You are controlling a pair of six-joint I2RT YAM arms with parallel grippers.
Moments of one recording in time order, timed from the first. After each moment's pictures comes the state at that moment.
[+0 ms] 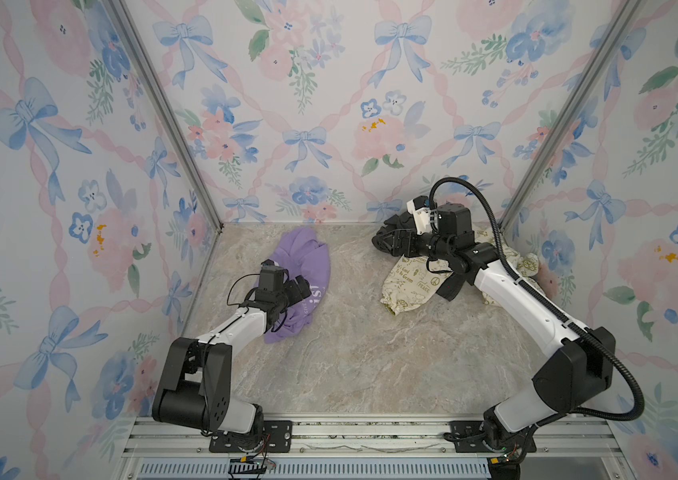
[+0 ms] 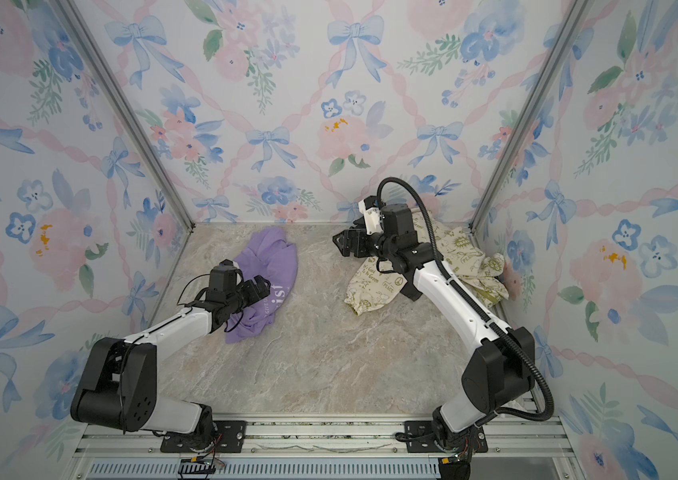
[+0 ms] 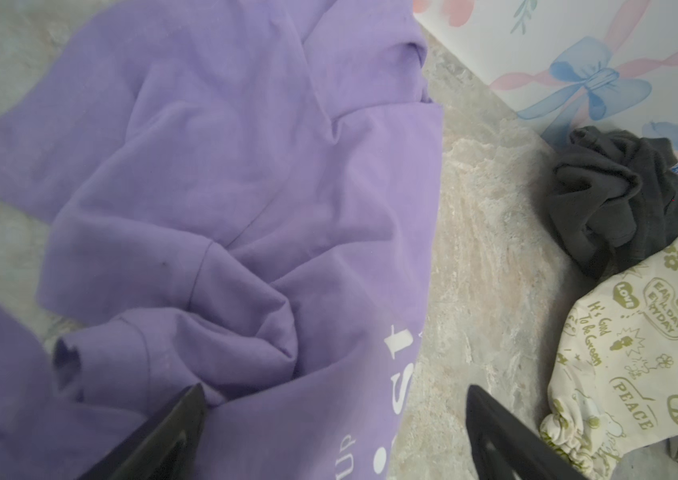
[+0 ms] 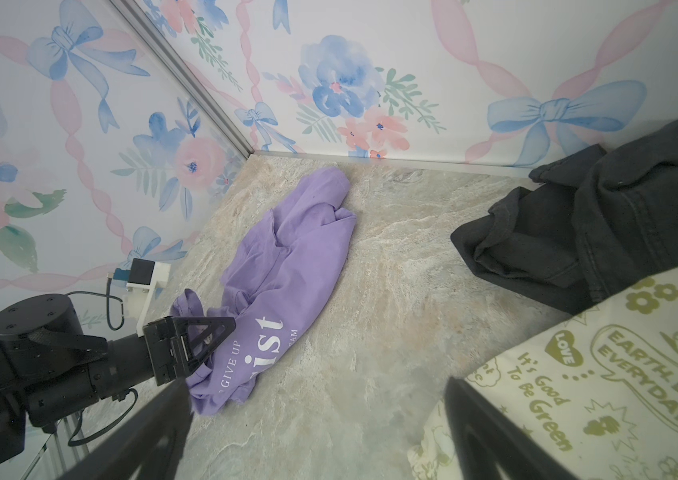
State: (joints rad) left arm -0.17 1.45 0.72 -0.01 0.06 -0.62; right arm 0.41 1.58 1.47 -0.37 -0.34 0.32
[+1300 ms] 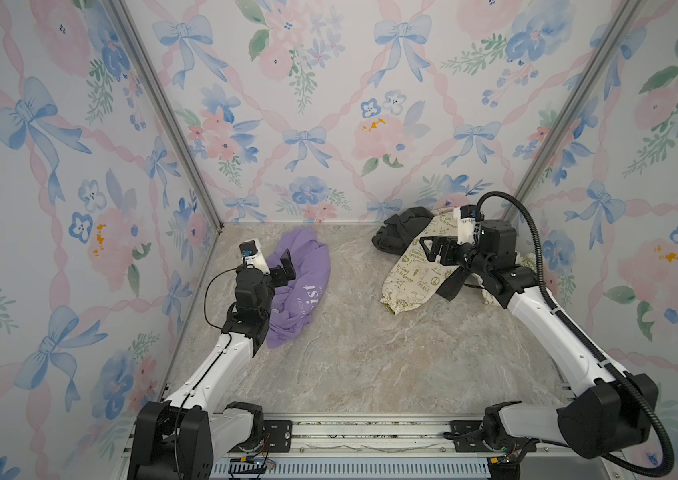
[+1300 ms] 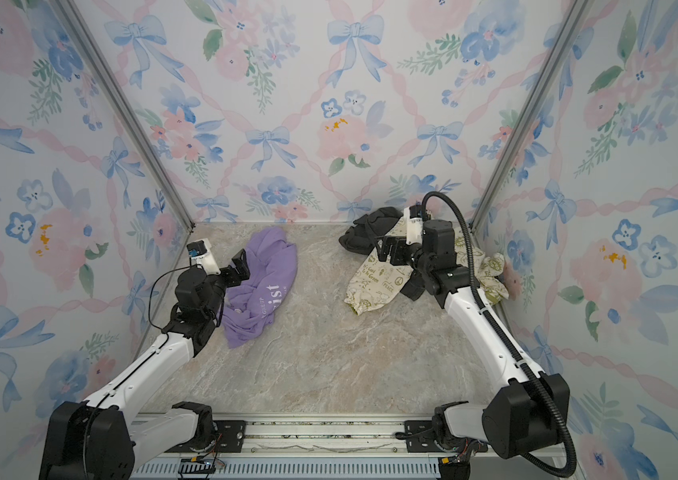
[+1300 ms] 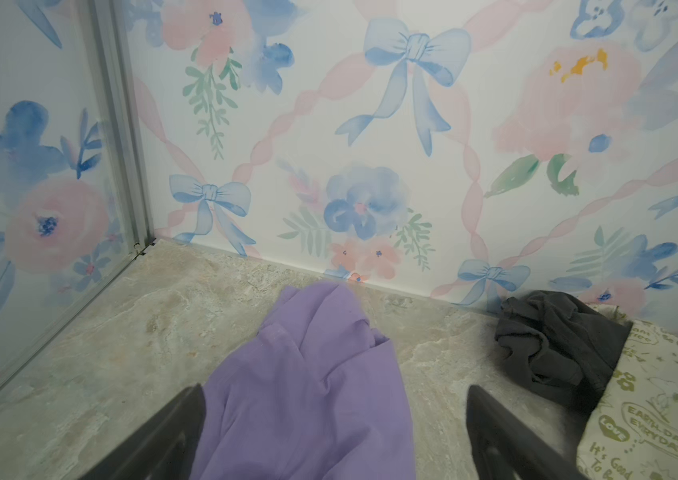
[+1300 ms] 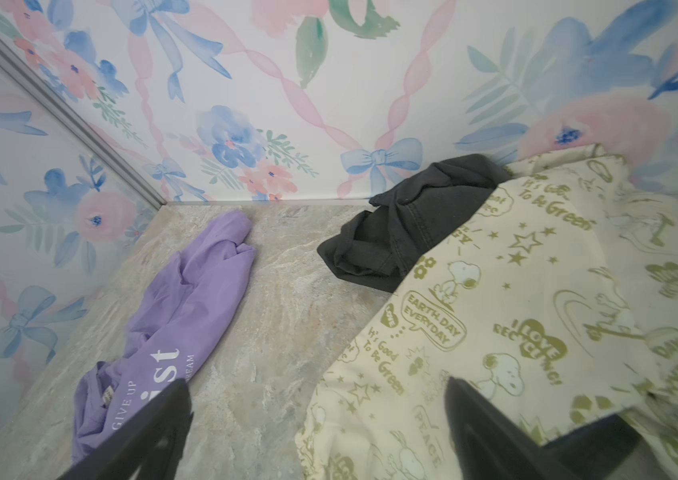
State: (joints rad) left arm -0.16 1.12 0.60 0.40 -0.20 -0.23; right arm 0.20 1.30 1.15 -0.26 -0.20 0.25
